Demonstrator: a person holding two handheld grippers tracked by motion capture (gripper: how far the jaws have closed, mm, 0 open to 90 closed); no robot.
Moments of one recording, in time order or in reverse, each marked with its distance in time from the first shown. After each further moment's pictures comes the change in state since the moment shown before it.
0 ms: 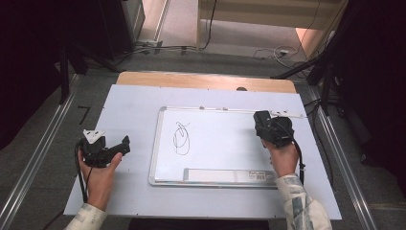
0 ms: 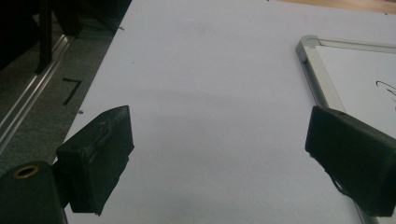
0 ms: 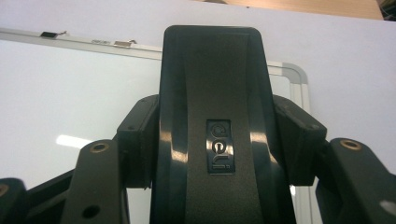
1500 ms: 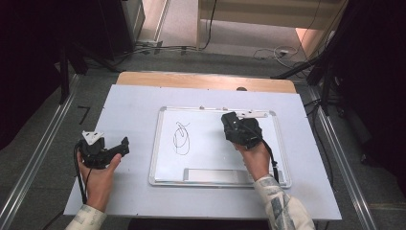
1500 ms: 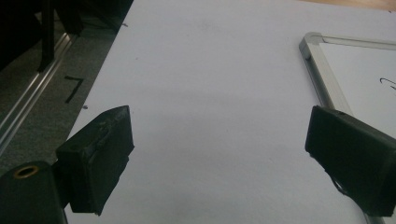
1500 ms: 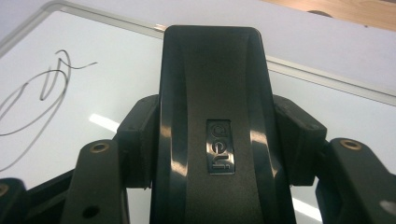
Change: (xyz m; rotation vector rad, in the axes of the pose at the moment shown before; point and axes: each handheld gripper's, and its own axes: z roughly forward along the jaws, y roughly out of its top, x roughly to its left) left arm 0.002 -0.002 -0.002 0.005 0.006 -0.003; right arm 0.085 0.005 0.013 0.010 0.144 -0.138
